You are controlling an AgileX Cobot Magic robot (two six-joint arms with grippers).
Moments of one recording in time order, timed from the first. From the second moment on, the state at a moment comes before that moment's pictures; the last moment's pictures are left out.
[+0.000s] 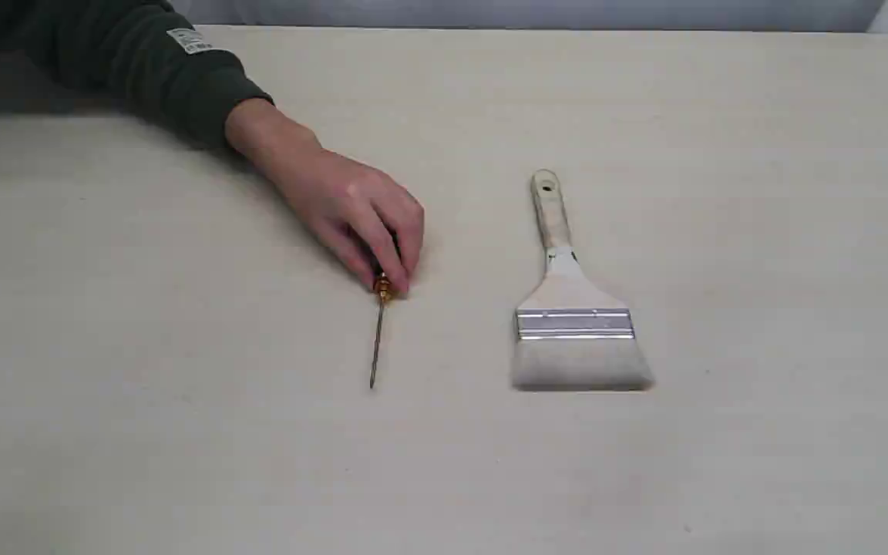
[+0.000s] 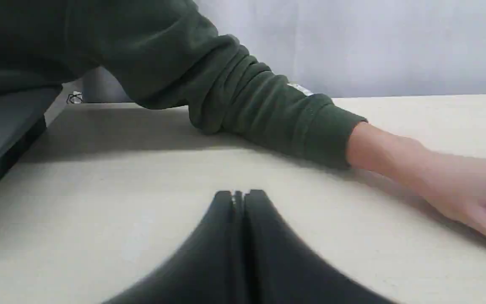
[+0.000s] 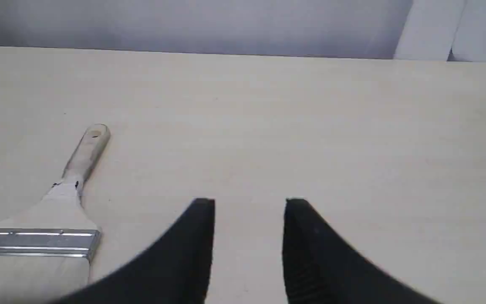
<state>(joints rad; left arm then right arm) 0.00 0.00 0.00 0.07 0.26 -0.07 -0.03 0.01 0.00 -0.02 0.35 0.02</state>
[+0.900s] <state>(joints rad) 0.00 0.00 0.00 0.07 0.26 -0.07 -0.03 0.01 0.00 -0.02 0.20 0.02</state>
